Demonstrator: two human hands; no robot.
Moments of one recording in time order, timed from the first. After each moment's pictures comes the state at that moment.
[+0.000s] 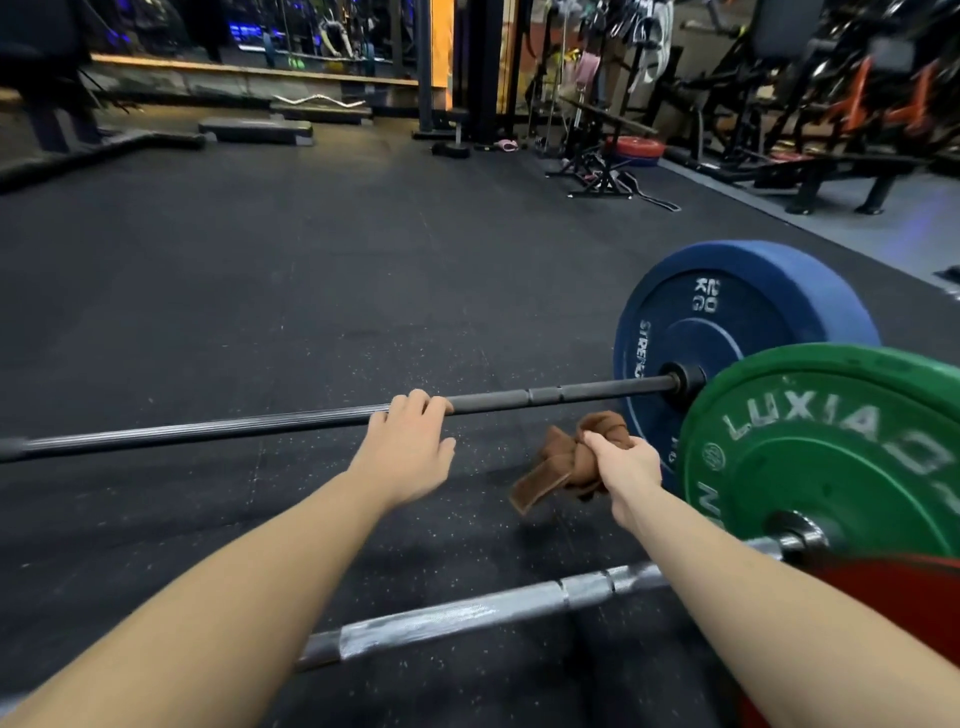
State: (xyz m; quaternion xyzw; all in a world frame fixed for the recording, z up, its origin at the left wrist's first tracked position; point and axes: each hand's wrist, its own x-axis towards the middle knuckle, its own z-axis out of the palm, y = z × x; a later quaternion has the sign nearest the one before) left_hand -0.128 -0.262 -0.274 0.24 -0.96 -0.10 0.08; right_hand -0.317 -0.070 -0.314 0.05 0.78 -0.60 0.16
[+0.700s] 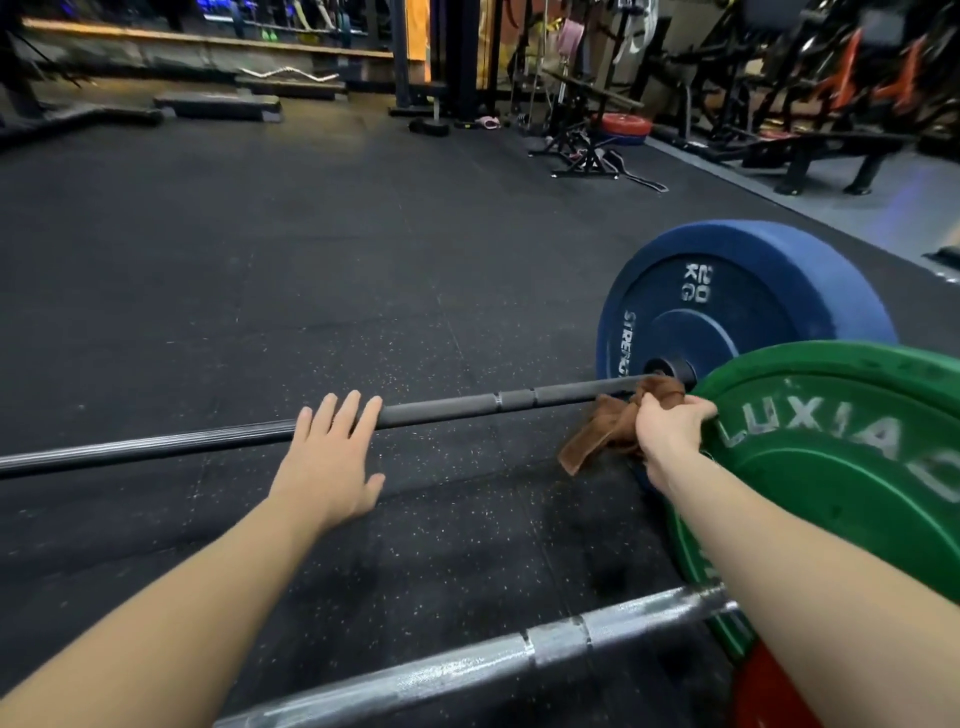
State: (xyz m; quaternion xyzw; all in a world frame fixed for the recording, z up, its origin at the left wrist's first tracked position) left_hand -0.149 -0.309 -0.330 0.28 -0.96 0.05 -0.03; right_hand -0.429 -0.059 -0.308 0.12 0.79 -0.59 0.04
